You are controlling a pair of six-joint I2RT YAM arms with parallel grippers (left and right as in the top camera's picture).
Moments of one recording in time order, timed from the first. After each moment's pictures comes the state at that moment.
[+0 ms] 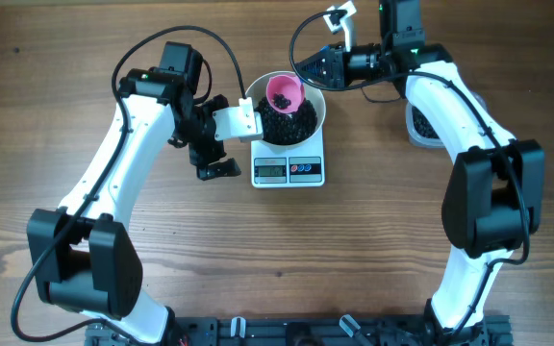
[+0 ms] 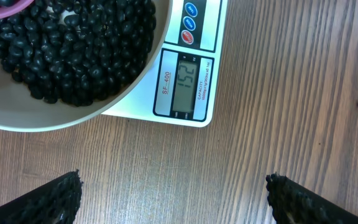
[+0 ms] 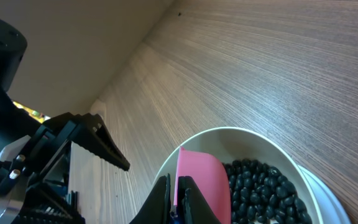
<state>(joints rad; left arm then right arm) -0.20 1.76 1.44 -1.12 0.42 1.21 0.19 2.06 1.63 -0.39 -1.07 0.00</state>
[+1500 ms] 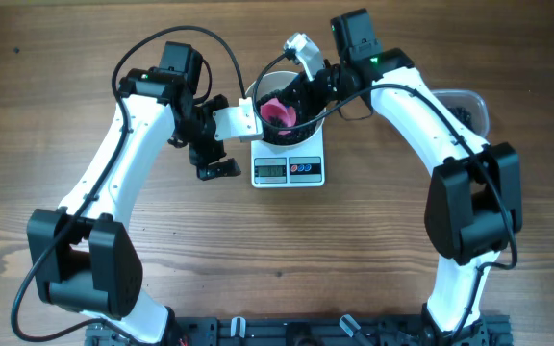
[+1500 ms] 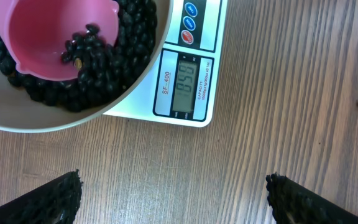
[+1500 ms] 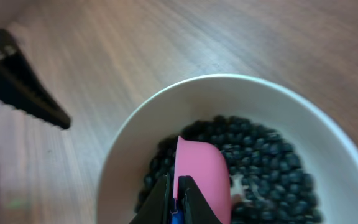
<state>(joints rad) -0.20 1.76 1.44 -1.12 0.42 1.21 0.34 2.06 1.65 -0.62 -0.74 -0.28</state>
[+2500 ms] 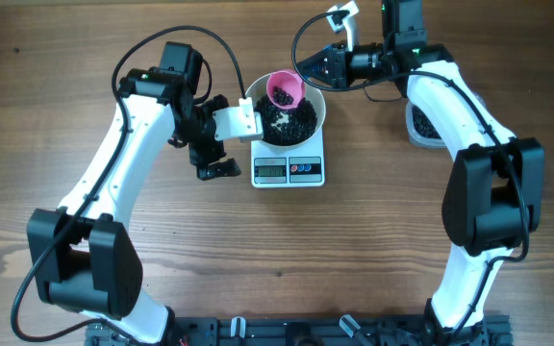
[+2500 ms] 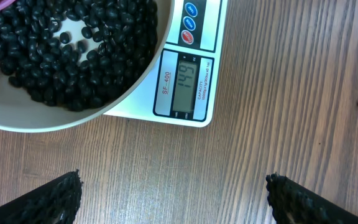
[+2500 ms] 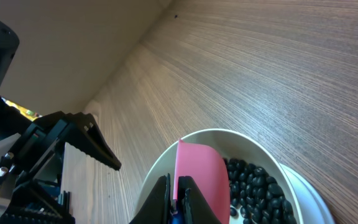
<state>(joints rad) -0.20 1.76 1.44 -1.12 0.42 1.21 0.18 2.07 1.63 -0.38 -1.07 -0.02</state>
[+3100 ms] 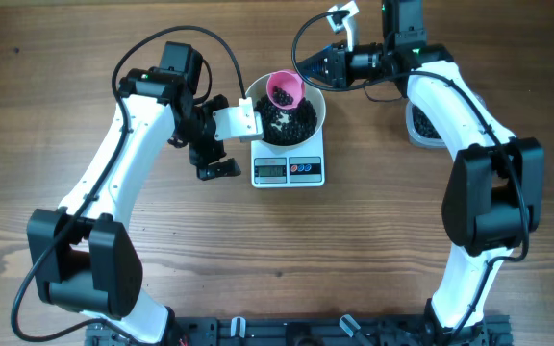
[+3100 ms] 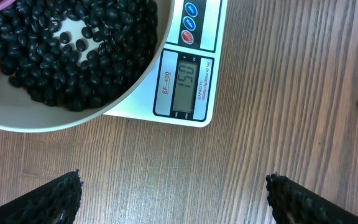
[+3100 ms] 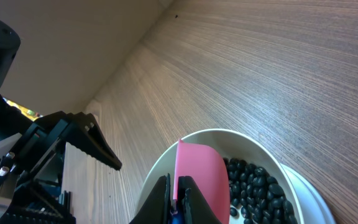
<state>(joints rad) -0.20 1.76 1.44 -1.12 0.42 1.21 0.18 2.07 1.63 -0.38 -1.07 -0.02</state>
